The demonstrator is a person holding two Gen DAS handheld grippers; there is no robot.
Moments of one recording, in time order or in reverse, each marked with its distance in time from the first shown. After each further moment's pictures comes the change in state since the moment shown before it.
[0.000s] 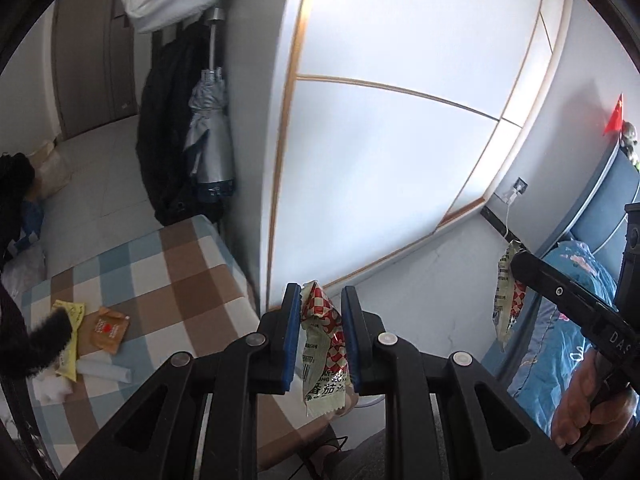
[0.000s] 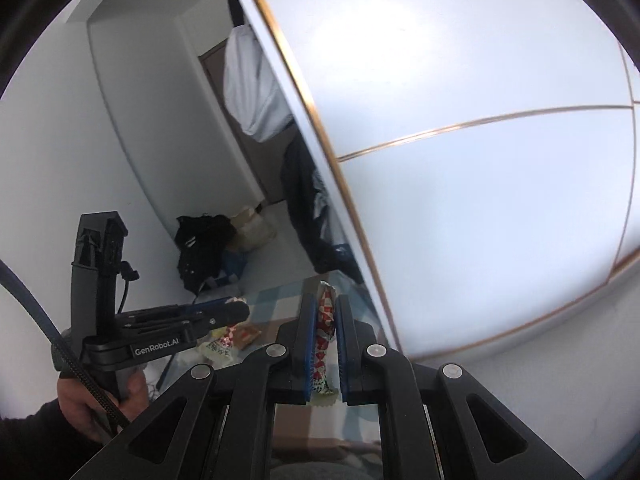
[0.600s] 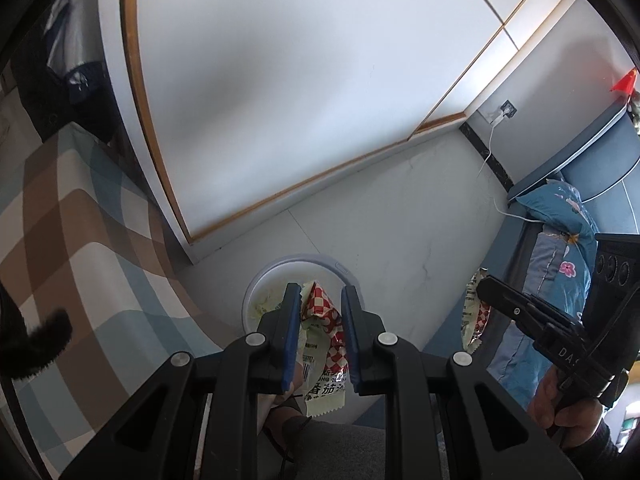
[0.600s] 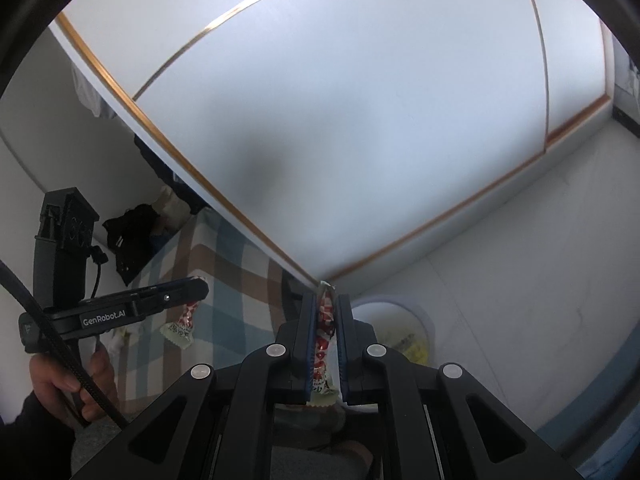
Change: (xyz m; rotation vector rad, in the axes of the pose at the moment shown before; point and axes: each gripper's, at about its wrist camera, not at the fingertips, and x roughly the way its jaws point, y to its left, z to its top) left arm 0.162 -0.042 -0.031 -0.013 0.372 -0.135; right arm 0.060 -0.163 -0.088 0.291 0.242 -0.176
